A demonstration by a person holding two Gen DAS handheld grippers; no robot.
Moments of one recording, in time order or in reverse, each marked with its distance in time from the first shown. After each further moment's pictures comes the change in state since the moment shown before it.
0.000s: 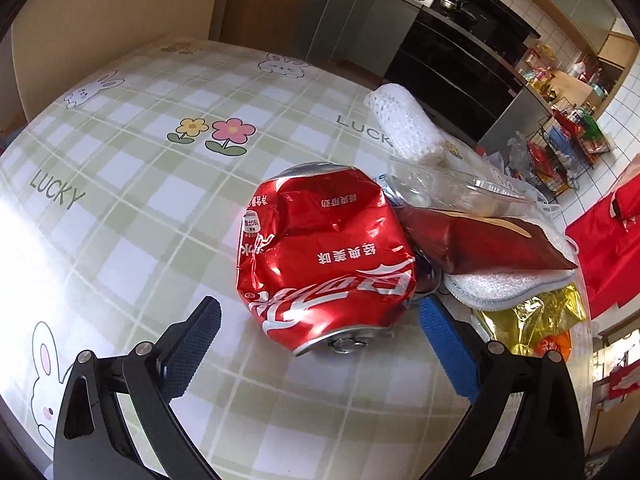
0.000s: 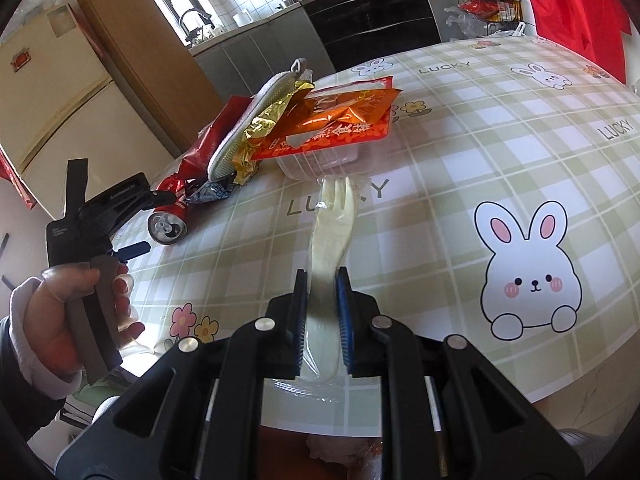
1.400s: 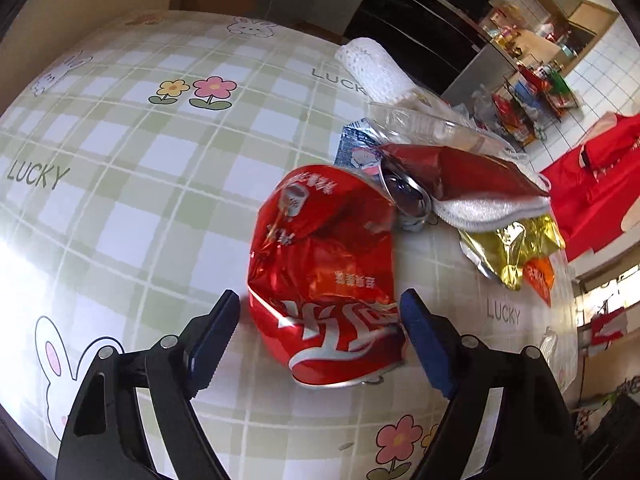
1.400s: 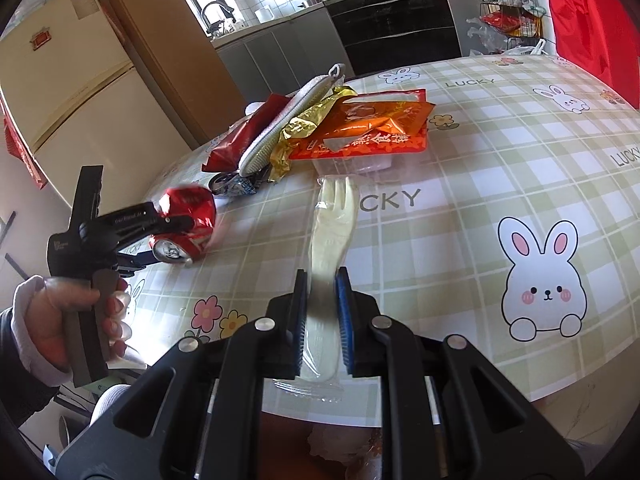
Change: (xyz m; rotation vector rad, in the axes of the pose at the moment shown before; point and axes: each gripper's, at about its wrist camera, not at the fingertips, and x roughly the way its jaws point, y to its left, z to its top) left arm -0.012 0.022 -0.019 0.136 0.154 -0.142; right arm -0.010 0.023 0.002 -0.074 -0.005 0.025
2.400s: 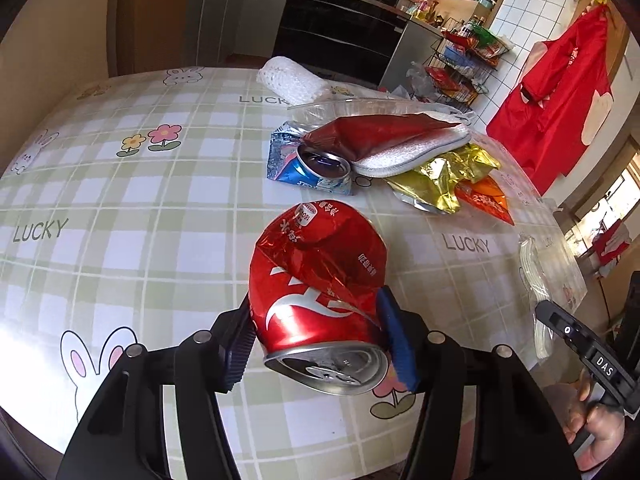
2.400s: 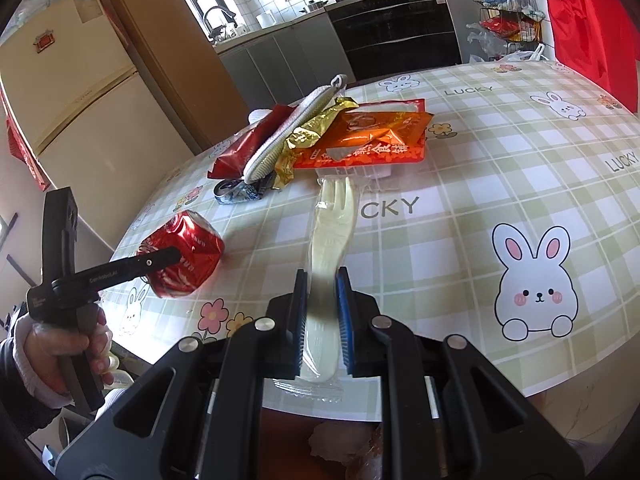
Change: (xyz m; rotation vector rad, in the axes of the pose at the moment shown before) left arm -0.043 -0.026 -0.041 0.280 -0.081 -0.070; right arm -0.013 0.006 0.002 -0.012 -0.025 0.007
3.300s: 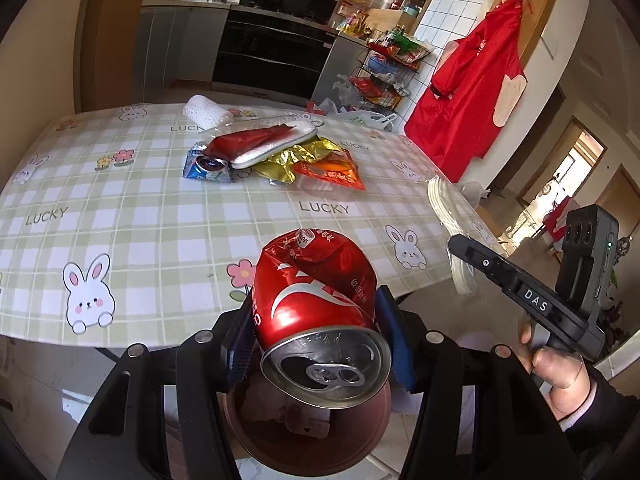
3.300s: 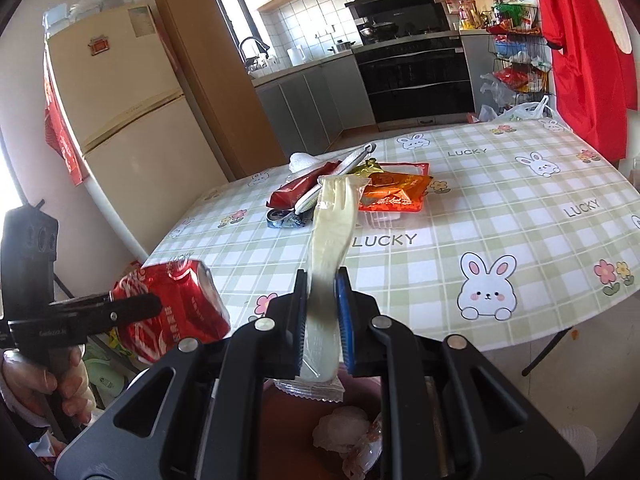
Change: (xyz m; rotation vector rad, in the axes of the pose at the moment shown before) left arm -0.146 -0.094 -0.080 0.089 -0.052 -0.191; right arm -0.127 0.033 -0.019 -0.091 -0.136 0.029
